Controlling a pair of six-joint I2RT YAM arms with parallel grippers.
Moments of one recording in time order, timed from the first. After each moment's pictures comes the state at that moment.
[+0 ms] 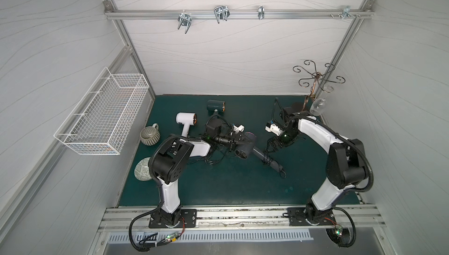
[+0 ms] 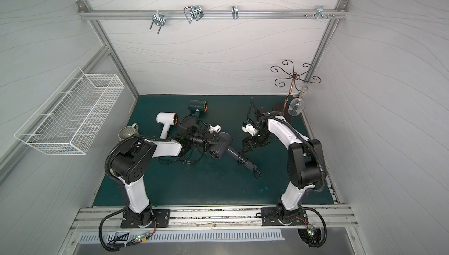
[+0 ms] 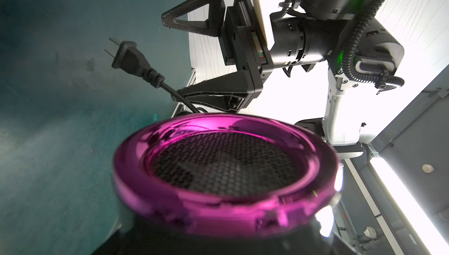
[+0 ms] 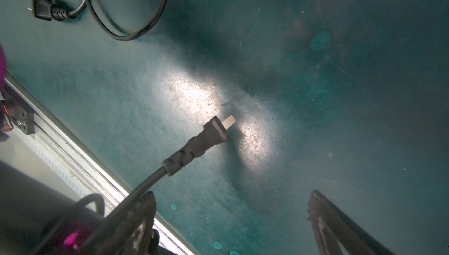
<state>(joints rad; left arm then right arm) -0.50 1.87 0.89 0.75 1.30 -1.42 0.30 1.70 1.29 -1.10 -0.39 -0.32</state>
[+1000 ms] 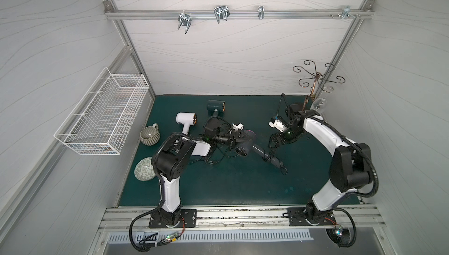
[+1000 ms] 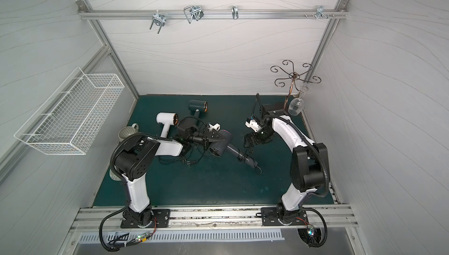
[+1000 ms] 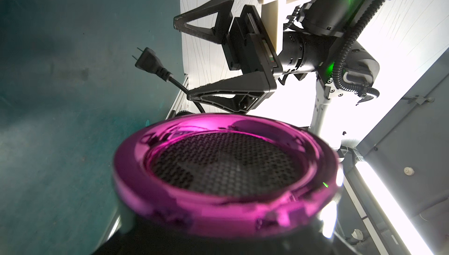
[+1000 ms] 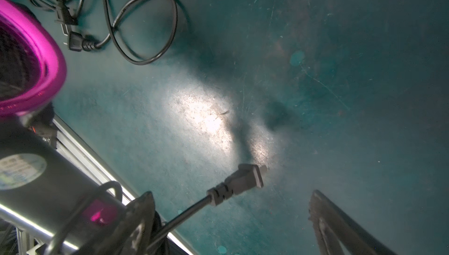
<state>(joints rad) -0.49 1.92 0.89 0.94 1.29 -1.59 0.25 1.65 1.31 -1.09 -0.43 -0.29</state>
